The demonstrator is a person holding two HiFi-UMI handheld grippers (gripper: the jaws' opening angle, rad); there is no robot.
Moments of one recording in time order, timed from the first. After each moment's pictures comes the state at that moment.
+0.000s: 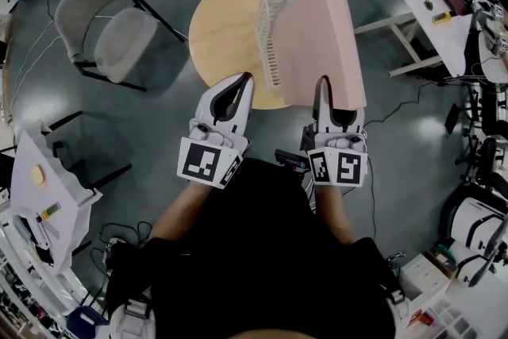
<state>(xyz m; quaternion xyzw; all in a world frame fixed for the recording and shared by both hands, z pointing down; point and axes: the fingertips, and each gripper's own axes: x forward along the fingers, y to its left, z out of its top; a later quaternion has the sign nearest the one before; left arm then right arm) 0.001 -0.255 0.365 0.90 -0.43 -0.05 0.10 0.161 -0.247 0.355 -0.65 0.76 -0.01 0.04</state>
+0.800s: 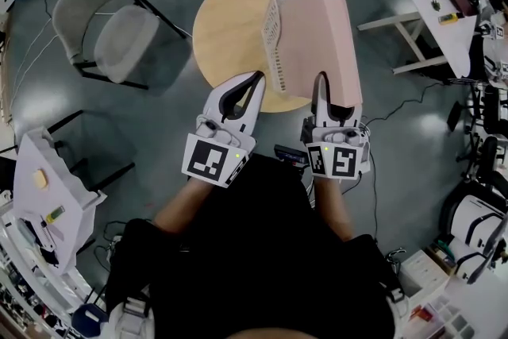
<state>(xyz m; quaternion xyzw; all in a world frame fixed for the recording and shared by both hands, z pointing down) 0.003 -0.286 0.373 0.91 -0.40 -0.05 0.10 0.144 -0.284 0.382 -0.64 0.76 0.02 0.05</state>
